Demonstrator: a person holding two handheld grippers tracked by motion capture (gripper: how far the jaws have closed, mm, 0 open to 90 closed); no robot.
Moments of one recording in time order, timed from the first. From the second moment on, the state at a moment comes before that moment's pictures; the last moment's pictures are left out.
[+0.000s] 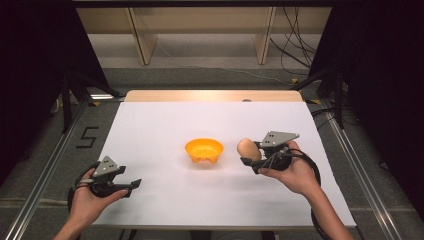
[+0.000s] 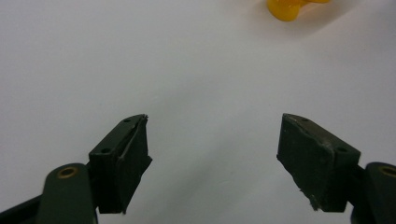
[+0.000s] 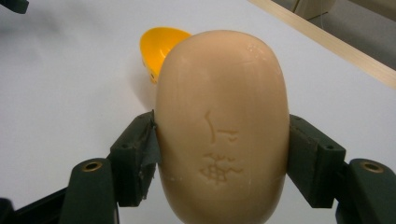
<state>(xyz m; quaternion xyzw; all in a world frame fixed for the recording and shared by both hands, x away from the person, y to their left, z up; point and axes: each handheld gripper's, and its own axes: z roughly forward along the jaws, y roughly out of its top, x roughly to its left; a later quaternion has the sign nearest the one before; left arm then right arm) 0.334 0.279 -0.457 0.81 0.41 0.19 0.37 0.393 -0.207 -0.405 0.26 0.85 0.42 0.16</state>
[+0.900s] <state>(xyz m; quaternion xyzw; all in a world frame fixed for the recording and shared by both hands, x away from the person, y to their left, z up) 0.334 0.280 -0.456 0.81 0.42 0.19 0.37 0.399 -0.193 -0.400 0.24 0.85 0.44 0.17</state>
